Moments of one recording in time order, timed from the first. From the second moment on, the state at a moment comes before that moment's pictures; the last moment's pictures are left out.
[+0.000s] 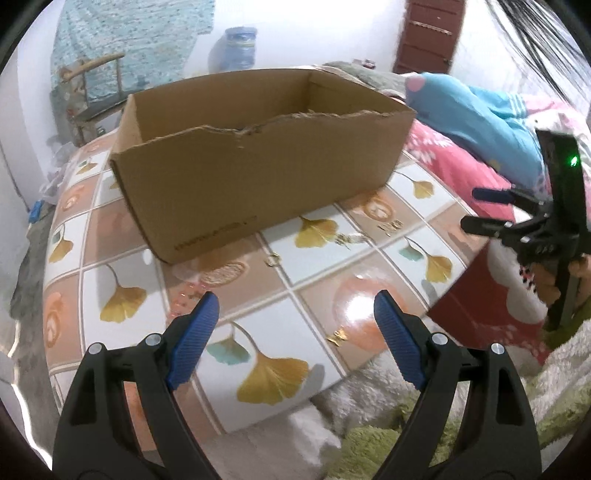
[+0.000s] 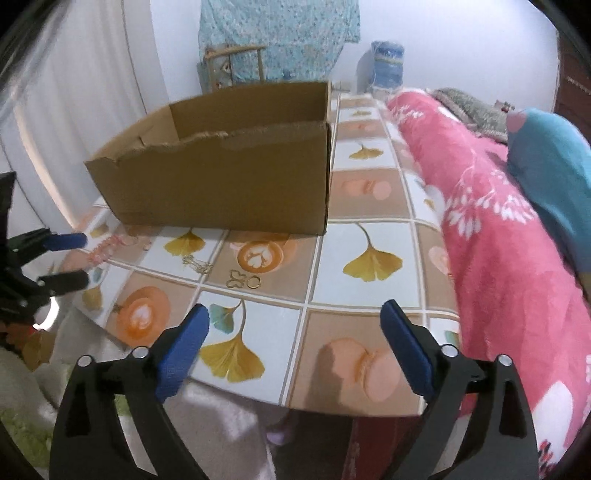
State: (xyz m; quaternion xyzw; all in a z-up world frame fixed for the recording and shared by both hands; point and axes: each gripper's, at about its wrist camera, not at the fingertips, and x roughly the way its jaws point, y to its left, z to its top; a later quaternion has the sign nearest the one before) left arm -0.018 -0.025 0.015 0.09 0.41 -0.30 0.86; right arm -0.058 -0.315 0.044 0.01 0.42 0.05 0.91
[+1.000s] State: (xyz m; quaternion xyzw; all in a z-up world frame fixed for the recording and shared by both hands) left arm -0.056 -0.067 -0.018 0.22 0.41 -0.33 0.82; right arm -0.051 -0.260 0.026 0.08 0.44 0.14 0.88
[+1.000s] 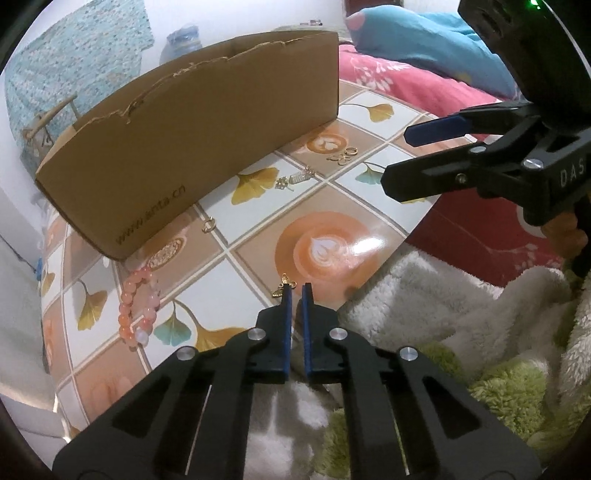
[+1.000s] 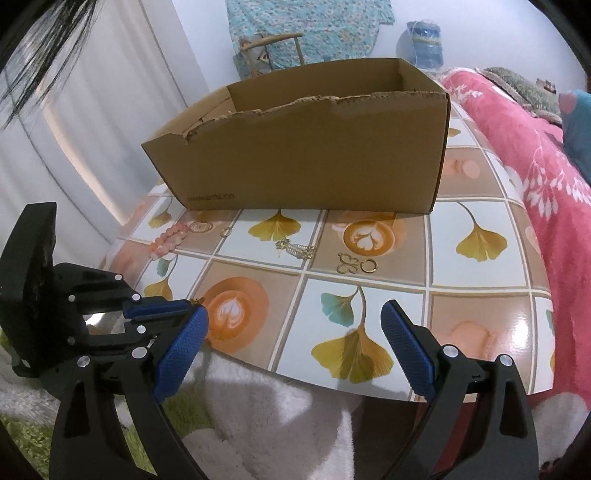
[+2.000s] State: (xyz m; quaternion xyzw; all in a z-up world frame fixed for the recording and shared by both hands) left arm -0.003 -0.078 -0.019 0.20 0.40 -0.30 0.84; right arm -0.029 -0.275 0.007 0.12 0.46 0.14 0.87
